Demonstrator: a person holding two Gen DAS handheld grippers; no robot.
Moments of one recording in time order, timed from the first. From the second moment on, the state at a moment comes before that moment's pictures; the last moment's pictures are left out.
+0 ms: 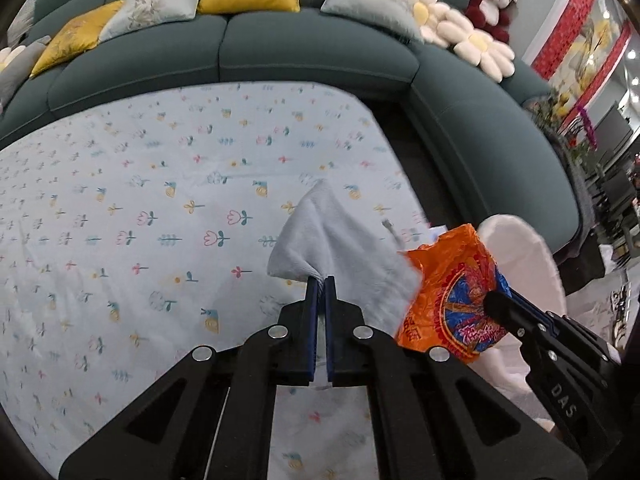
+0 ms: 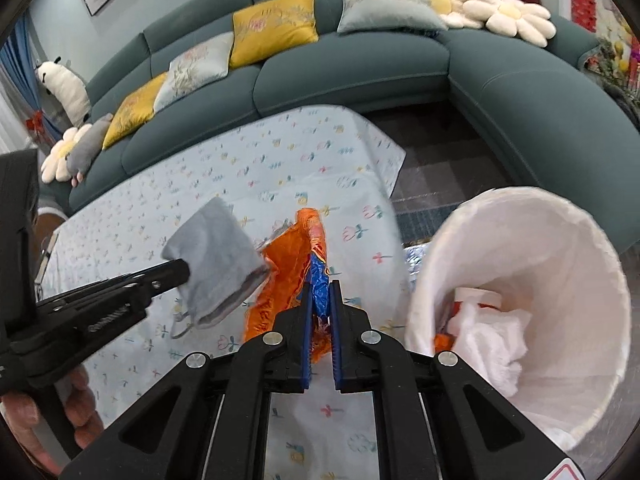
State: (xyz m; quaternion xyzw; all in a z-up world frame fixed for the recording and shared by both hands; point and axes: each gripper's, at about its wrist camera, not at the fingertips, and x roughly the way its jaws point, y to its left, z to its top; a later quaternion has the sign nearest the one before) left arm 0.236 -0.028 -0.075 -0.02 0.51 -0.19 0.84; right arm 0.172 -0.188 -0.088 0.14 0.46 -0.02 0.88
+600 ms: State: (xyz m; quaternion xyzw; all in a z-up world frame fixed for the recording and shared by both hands) left arm 0.167 -0.110 0.002 0.01 0.45 -0.26 0.85; right arm 0.096 -0.257 -0.009 0.15 0.37 -0.07 0.91
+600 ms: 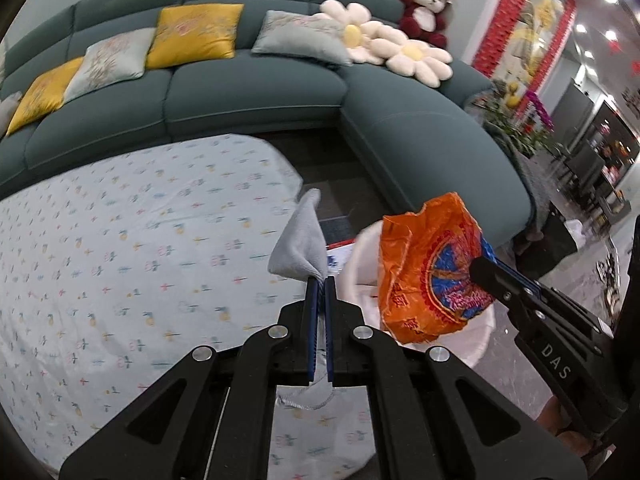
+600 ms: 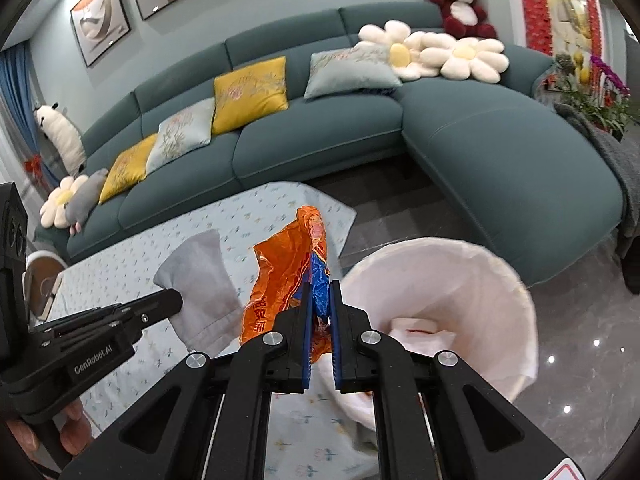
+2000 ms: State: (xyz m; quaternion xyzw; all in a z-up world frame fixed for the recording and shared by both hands) left arm 0.140 -0.252 -0.008 0.07 0.46 -0.35 0.81; right arm 0.043 -0.373 -0.021 0.20 0.35 -0.15 0.90
